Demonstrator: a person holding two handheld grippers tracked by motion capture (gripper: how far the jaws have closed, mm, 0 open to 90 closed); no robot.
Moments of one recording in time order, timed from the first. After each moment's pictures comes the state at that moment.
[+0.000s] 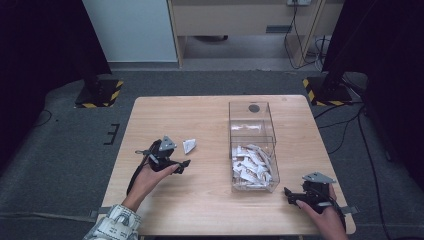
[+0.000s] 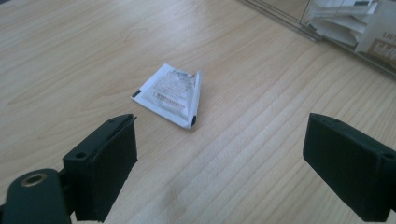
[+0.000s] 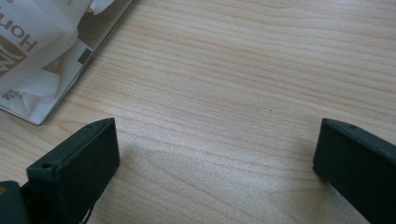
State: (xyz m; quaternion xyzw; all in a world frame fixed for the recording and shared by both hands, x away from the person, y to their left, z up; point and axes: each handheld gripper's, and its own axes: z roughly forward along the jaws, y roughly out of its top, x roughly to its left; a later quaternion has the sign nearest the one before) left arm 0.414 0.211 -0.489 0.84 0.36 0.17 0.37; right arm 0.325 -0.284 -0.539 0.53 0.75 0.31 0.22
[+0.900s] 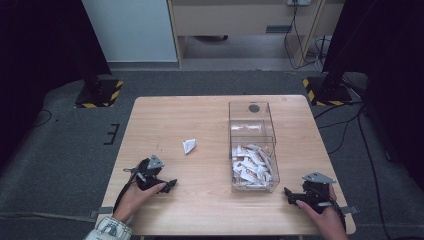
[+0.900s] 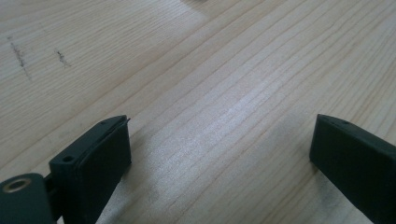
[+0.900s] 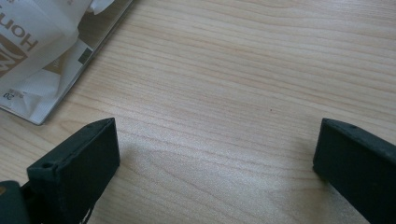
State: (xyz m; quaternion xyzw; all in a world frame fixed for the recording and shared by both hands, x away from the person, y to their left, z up) left arm 0.379 0.252 -0.533 0.85 0.39 0.15 0.33; right arm 0.325 -0.284 -0.539 0.53 0.75 0.31 0.22
